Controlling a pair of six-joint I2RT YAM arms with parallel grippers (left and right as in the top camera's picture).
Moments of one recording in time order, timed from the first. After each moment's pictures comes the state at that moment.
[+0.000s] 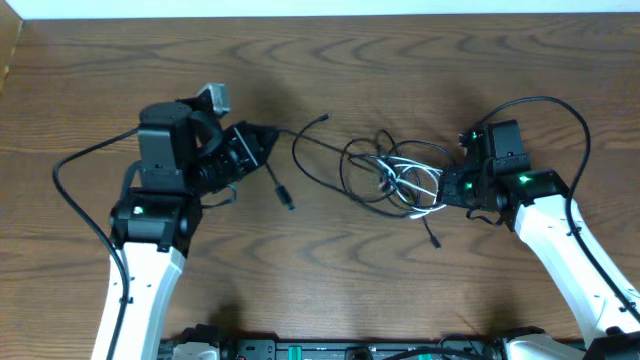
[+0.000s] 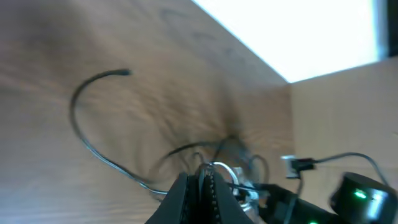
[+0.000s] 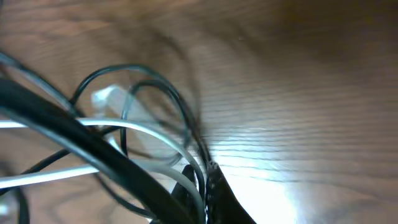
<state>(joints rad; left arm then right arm) -0.07 1.14 1.03 -0.54 0.54 -0.69 0.20 1.38 0.90 -0.68 -0.14 0.42</state>
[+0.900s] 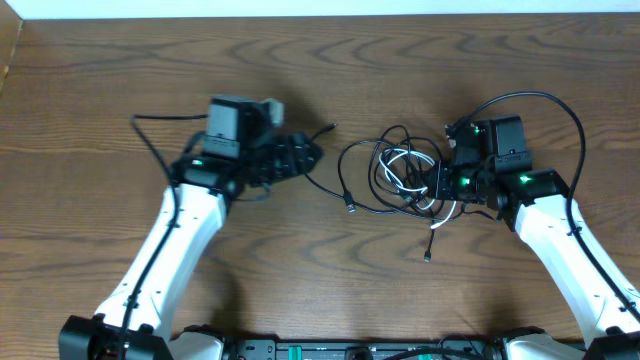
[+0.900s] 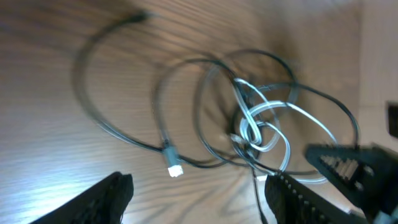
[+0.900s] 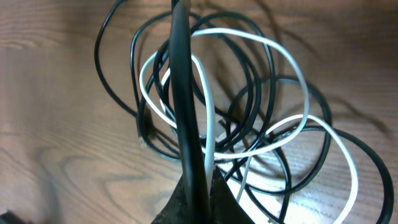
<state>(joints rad) -0.24 1.42 1.03 -0.55 0.51 -0.53 0.20 1.38 0.90 -0.58 -0.39 0.33</state>
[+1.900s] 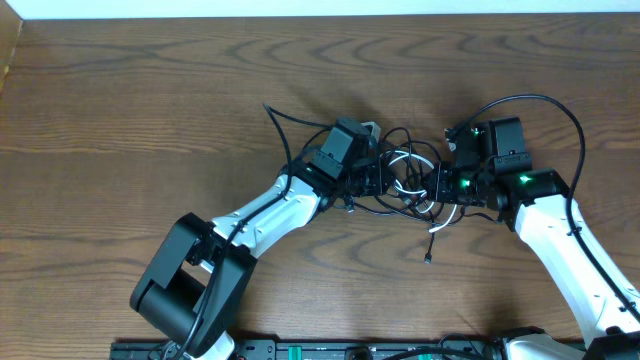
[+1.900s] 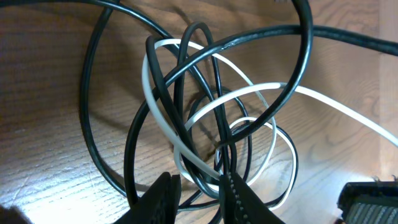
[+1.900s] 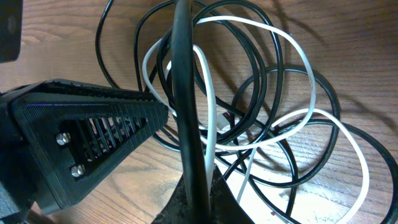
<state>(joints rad) -0.63 1.78 1.03 -0.10 0.40 -0.70 0.20 1.38 0.90 -0.60 -0.41 0.36</state>
